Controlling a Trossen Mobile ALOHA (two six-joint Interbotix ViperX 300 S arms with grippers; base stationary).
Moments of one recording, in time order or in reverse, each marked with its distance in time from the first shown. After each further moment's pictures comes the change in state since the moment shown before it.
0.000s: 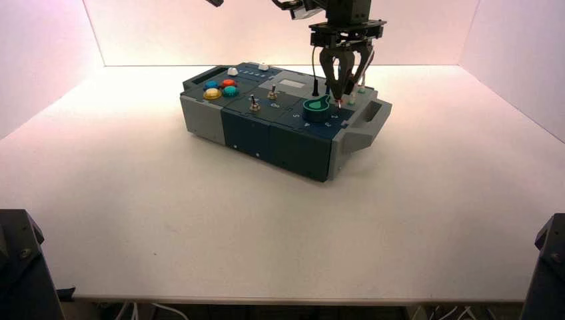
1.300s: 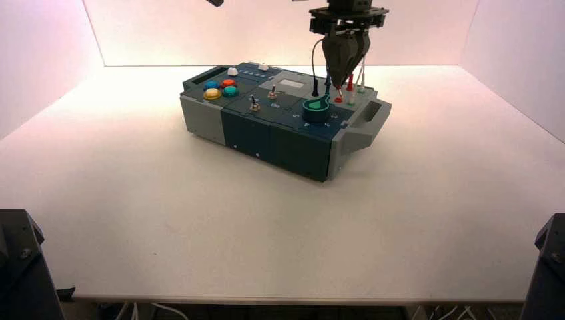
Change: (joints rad) left arm 0.000 -0.002 0.000 0.000 0.000 0.000; right arm 0.003 -0.086 0.058 0.029 -0.078 -0.003
